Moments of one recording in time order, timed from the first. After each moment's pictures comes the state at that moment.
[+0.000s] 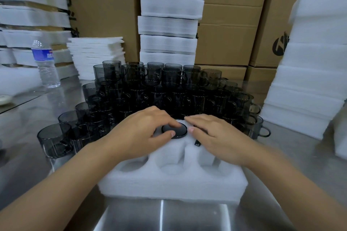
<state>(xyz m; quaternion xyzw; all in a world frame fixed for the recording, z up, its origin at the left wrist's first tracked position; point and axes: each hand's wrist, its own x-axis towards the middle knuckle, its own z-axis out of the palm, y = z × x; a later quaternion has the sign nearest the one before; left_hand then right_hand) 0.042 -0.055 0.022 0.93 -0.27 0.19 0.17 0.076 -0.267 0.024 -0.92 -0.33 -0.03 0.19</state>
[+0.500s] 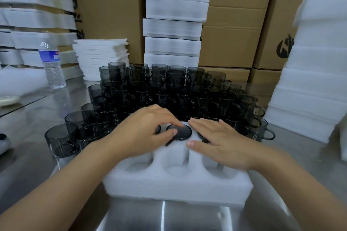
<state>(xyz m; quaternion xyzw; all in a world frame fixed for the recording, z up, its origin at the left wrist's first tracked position) 0.042 -0.051 0.027 0.92 -0.26 0.22 0.19 0.070 -0.268 0.030 -0.94 -0.32 0.10 0.09</state>
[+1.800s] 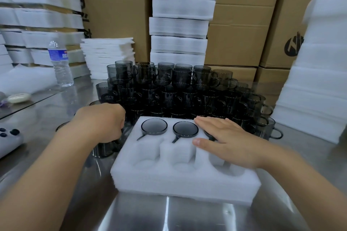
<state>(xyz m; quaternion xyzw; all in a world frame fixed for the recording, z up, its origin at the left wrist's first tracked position) 0.024 0.004 0.054 0.99 0.13 0.01 -0.06 0.067 -0.268 0.030 -0.94 -0.32 0.09 0.10</state>
